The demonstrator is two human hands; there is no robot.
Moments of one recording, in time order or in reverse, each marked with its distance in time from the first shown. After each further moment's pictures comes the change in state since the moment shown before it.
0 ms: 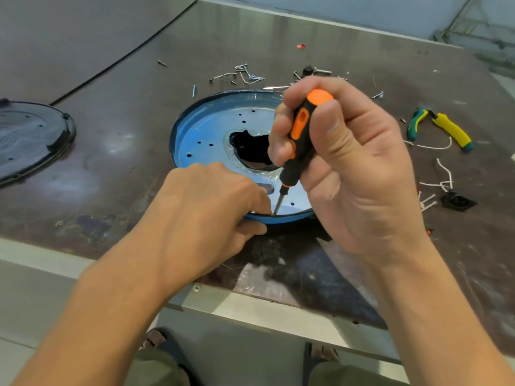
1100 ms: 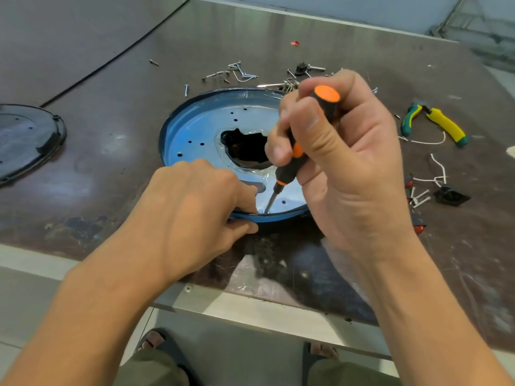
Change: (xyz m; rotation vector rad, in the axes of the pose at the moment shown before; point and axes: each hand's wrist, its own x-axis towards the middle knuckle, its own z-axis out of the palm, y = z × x) left_hand 0.000 0.005 -0.005 -0.085 -0.018 -0.064; right_hand -0.002 -0.001 -0.001 0.003 0.119 -0.037
